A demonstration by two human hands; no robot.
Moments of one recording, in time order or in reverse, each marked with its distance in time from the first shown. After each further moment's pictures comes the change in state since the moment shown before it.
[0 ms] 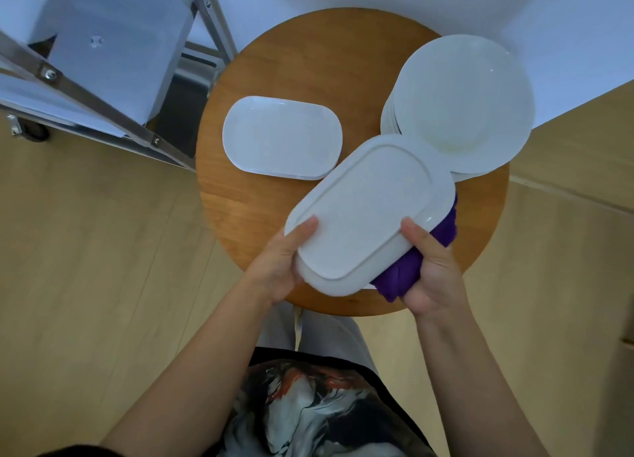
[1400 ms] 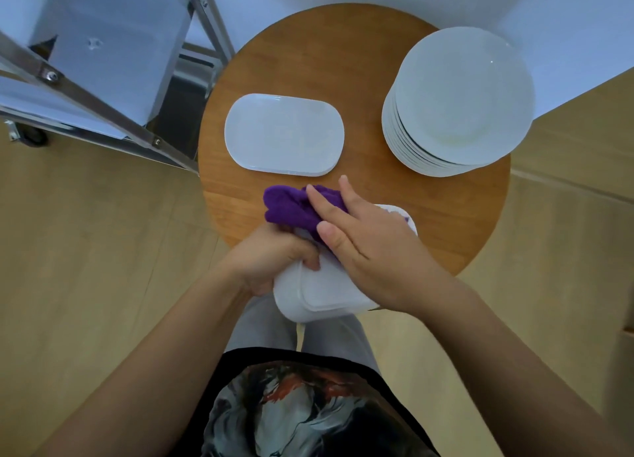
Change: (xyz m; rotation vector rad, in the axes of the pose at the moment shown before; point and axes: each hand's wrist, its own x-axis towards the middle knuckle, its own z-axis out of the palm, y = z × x) left_hand -0.041 0.043 0.008 0.416 -0.134 0.040; right_hand -0.014 -0.001 0.052 -1.893 -0.520 -0.406
